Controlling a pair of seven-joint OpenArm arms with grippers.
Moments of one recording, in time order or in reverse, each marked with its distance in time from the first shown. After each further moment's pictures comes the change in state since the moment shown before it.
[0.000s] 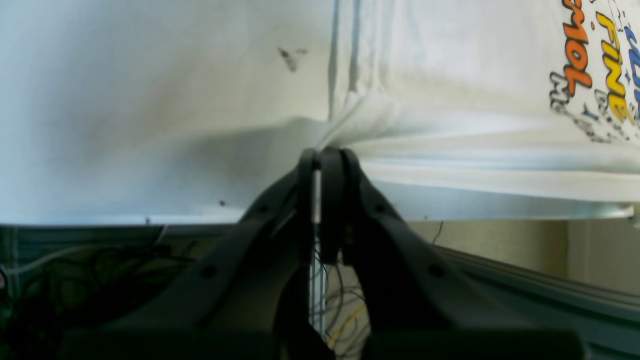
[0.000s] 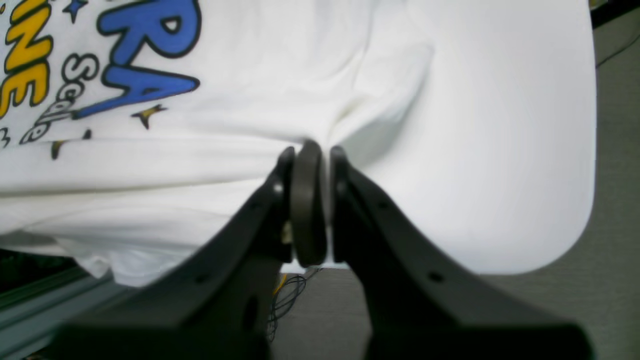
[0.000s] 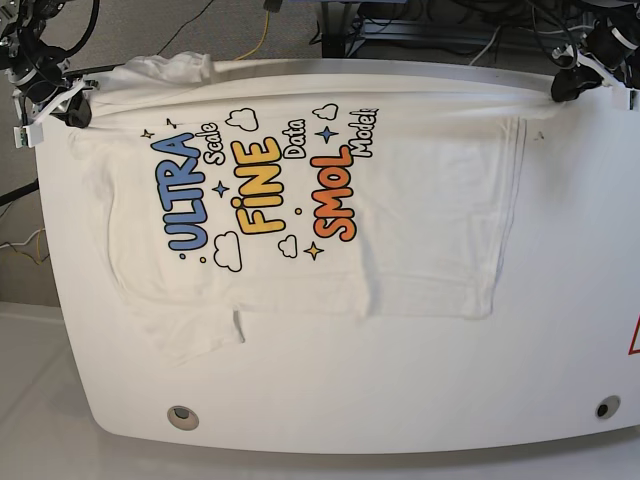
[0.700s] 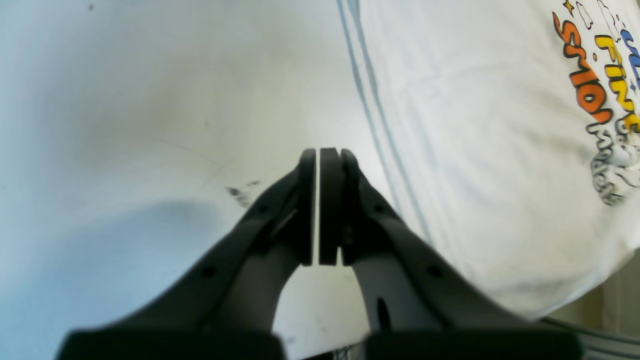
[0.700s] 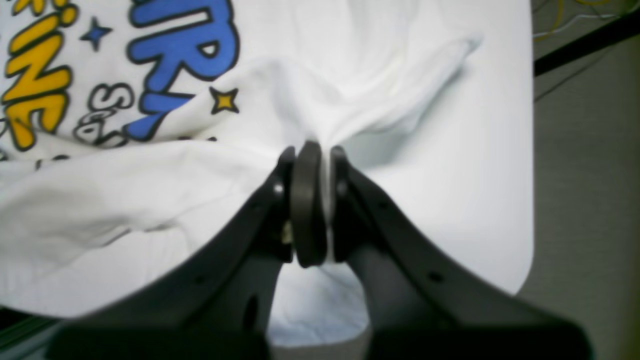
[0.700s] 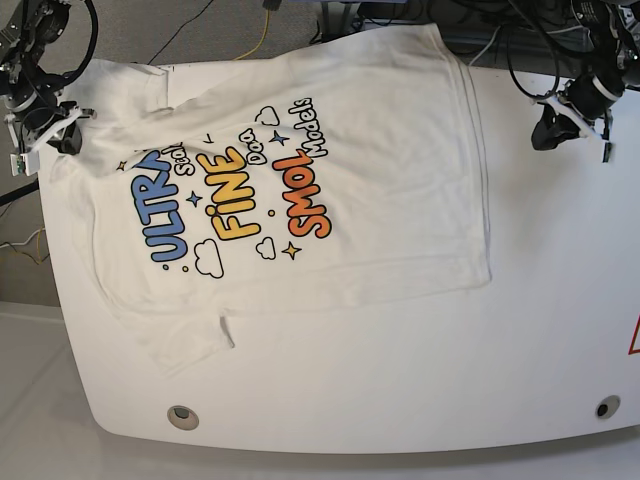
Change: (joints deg) left arm -12.3 -0.9 10.2 -0.5 8.5 1.1 -1.0; right arm 8.0 0.0 -2.1 0.2 -6.6 -0.7 -0.4
